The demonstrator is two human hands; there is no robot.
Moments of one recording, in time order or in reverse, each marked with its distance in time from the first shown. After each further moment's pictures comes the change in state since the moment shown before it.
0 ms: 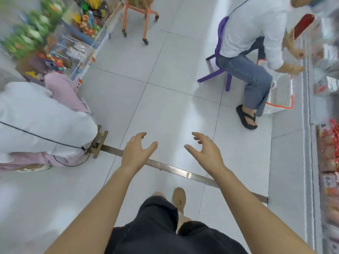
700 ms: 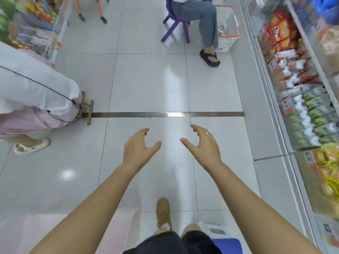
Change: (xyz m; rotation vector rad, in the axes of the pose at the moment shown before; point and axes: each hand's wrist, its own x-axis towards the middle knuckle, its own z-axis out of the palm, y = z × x) left_hand -0.440 -0.186 0.041 0.287 -0.124 0.293; right_hand -0.508 0.091 0.167 0.085 0.297 0.176
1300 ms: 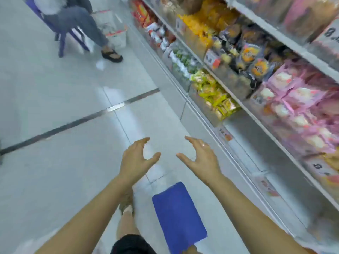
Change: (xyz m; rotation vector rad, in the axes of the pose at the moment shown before) left_hand -0.328 0.141 0.248 0.130 -0.335 0.510; right_hand -0.387 0.287 -0.137 -0.048 0.305 0.212
